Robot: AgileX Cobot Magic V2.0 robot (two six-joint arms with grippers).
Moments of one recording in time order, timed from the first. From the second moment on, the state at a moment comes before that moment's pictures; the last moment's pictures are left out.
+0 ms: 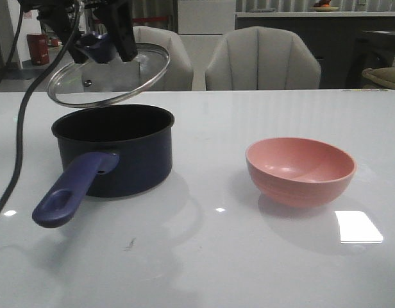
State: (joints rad) left arm -0.34 1.95 -1.92 -0.14 1.20 0.00; right arm 0.26 0.22 -0.16 0.29 0.08 -0.22
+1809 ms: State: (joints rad) left arm -0.35 1.77 -1.96 -0.12 1.25 0.09; right arm 0.26 0.22 -0.16 0.29 0.08 -0.22
